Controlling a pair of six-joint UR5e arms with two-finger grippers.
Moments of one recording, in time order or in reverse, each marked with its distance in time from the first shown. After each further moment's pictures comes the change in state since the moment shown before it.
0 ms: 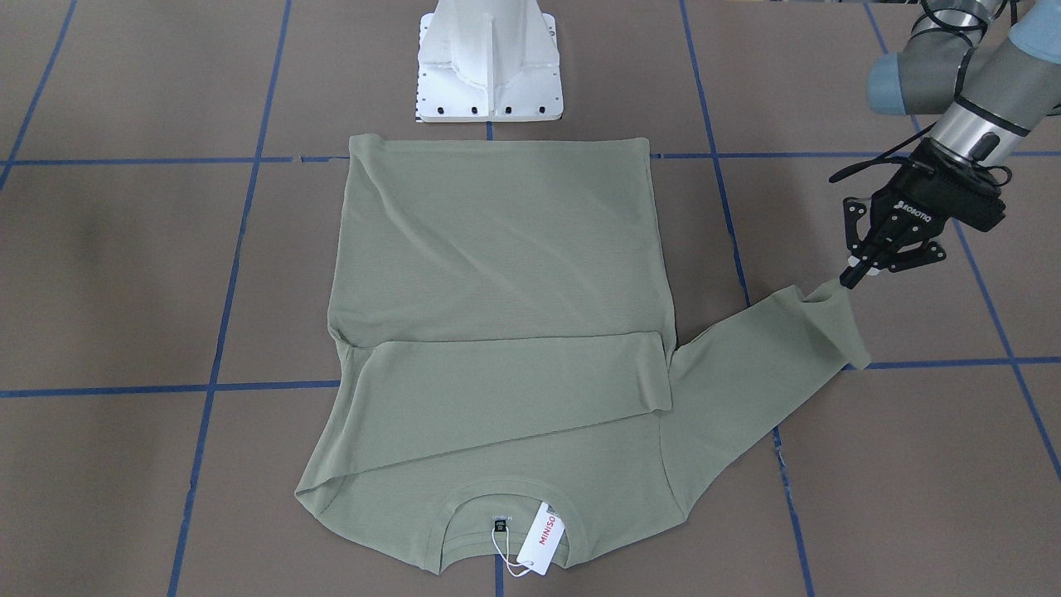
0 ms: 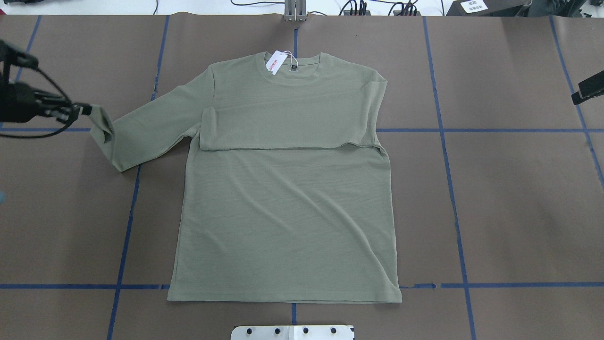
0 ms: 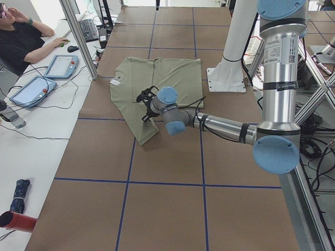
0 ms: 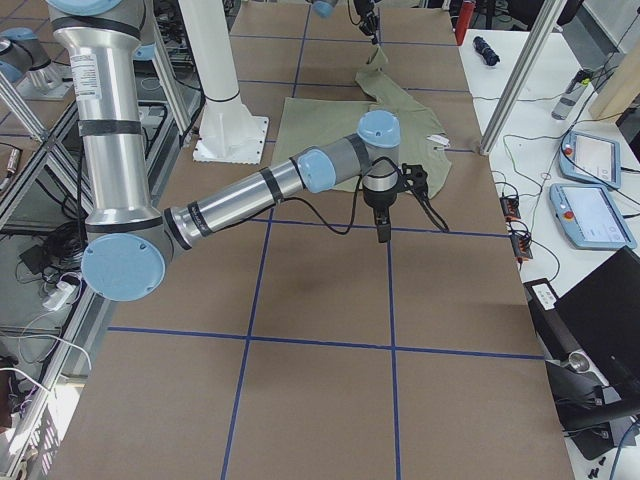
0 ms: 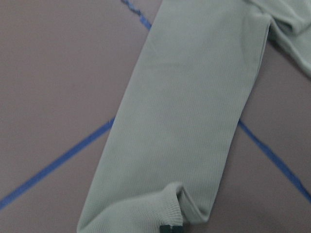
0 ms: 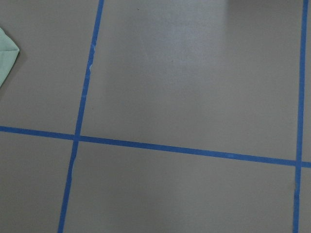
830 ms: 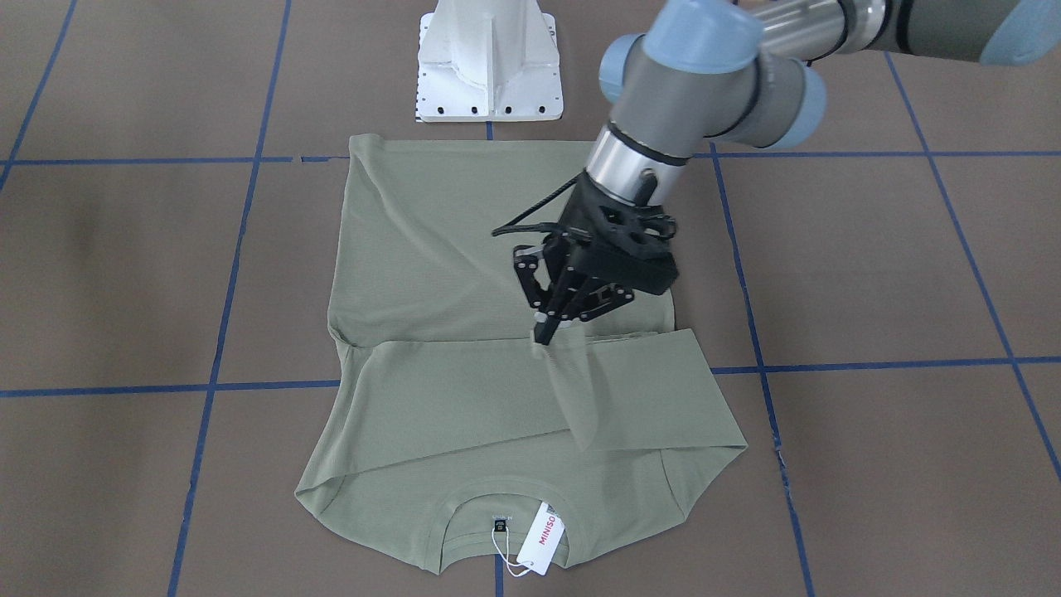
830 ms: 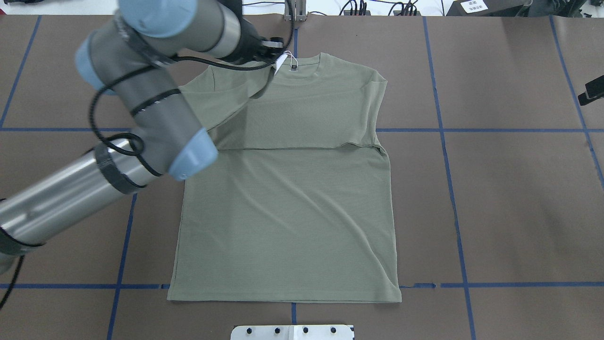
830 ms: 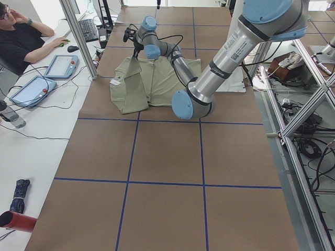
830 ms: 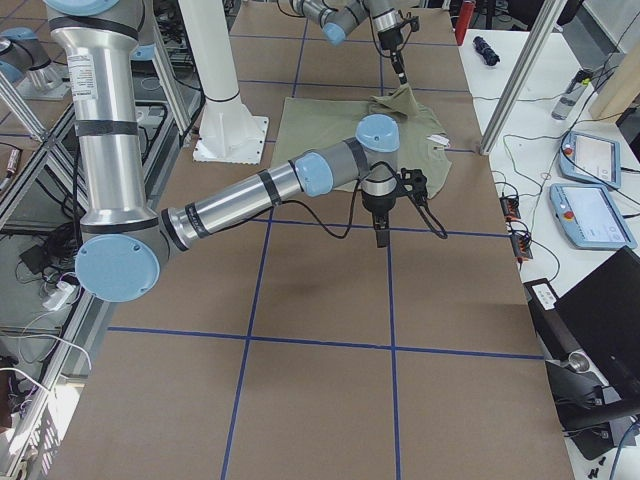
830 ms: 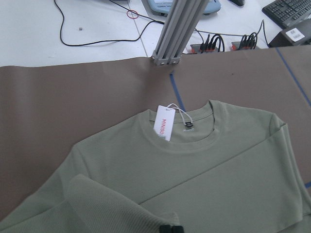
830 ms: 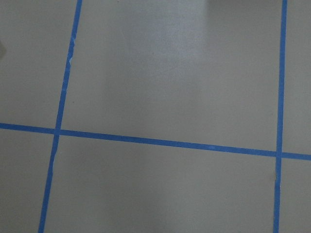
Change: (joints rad) left arm 0.282 -0.730 0.256 0.410 0.296 -0.526; right arm 0.011 -0.007 -0.003 -0.001 0.000 -0.004
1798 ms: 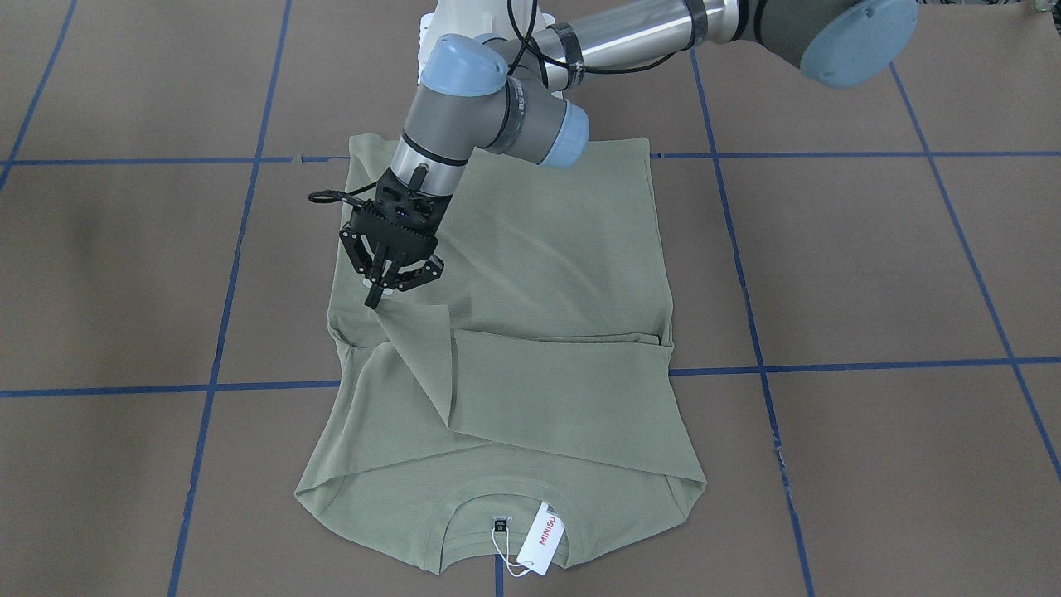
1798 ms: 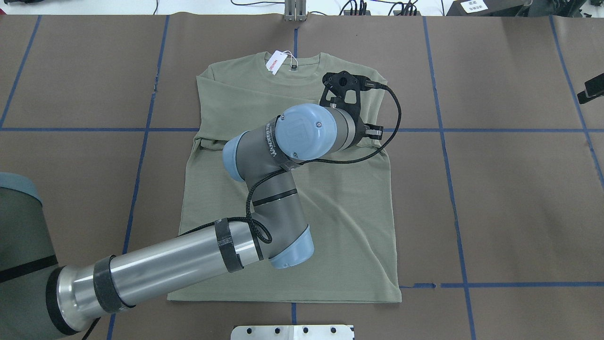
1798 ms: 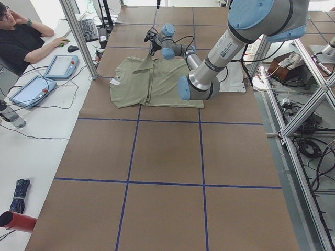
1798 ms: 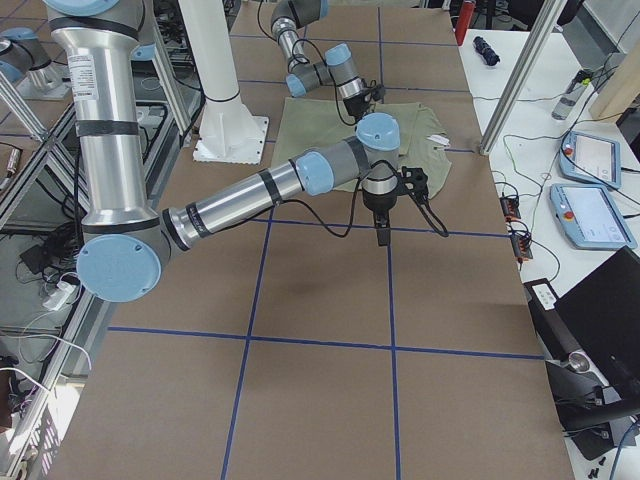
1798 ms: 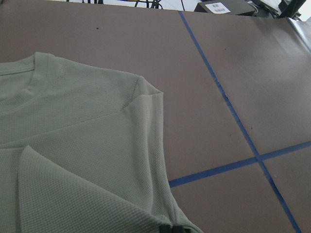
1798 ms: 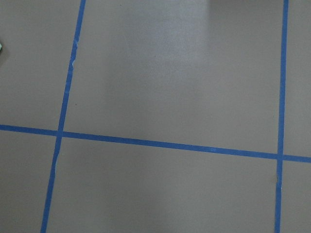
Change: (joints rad) left arm 0.283 -0.169 0.288 -0.244 0.249 0.066; right arm 0.000 0.007 0.000 0.001 0.000 0.005
